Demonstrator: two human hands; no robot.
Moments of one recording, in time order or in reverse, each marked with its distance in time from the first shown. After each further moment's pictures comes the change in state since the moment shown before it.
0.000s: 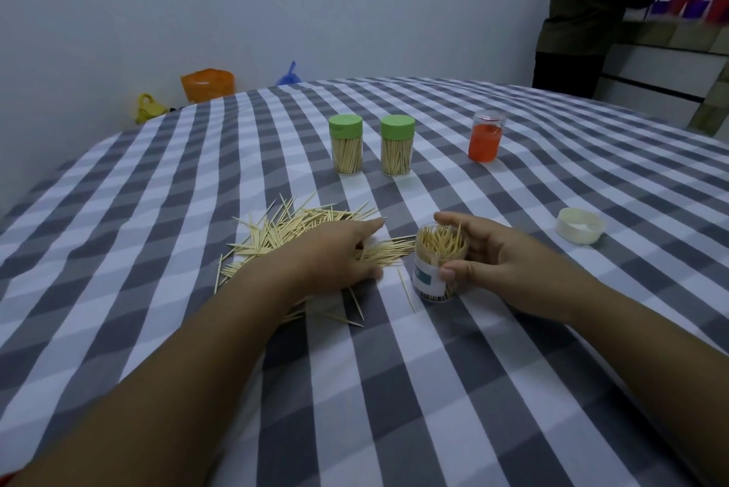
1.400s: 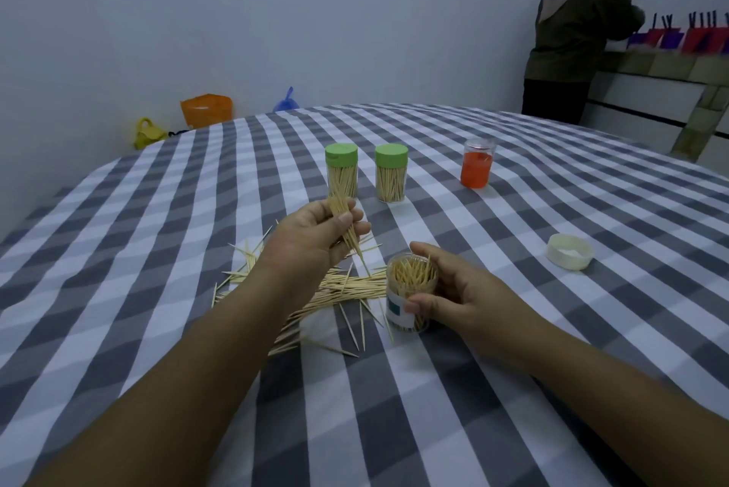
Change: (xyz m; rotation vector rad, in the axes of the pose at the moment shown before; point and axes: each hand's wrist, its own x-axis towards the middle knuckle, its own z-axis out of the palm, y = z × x) left_hand -0.006 0.010 -0.014 -1.508 0.398 -0.021; right_hand 0.008 0.006 0.028 -0.017 0.086 -0.052
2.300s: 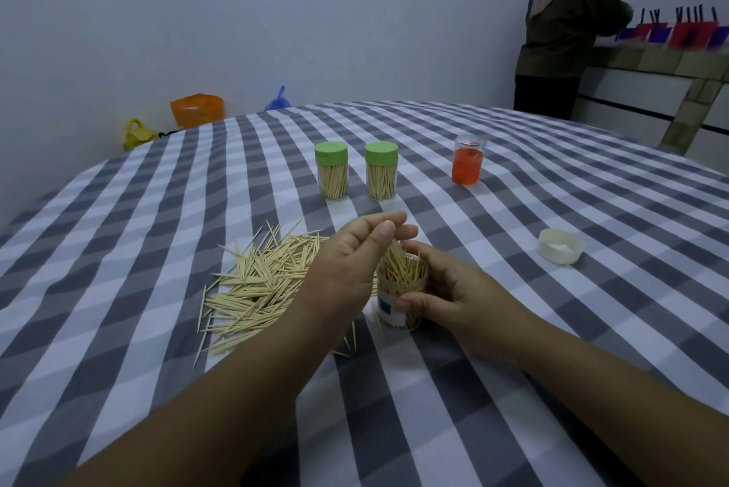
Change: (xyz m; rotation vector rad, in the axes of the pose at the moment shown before) left_hand -0.027 -0.021 0.035 0.245 -0.138 0.136; right_hand 0.004 0.009 -0.002 -0.003 -0.034 -0.066
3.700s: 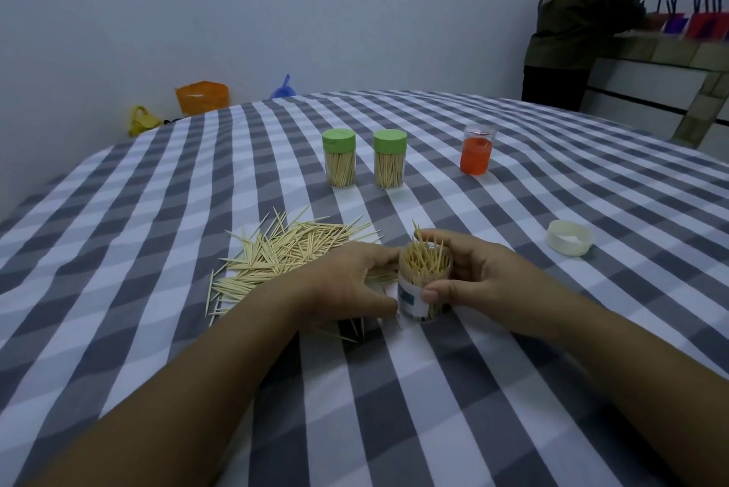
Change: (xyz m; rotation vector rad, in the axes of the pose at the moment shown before) left_hand 0.022 -0.016 -0.033 0.848 -0.512 -0.081; right_hand -0.005 -0.015 -0.019 0.145 -0.106 0.012
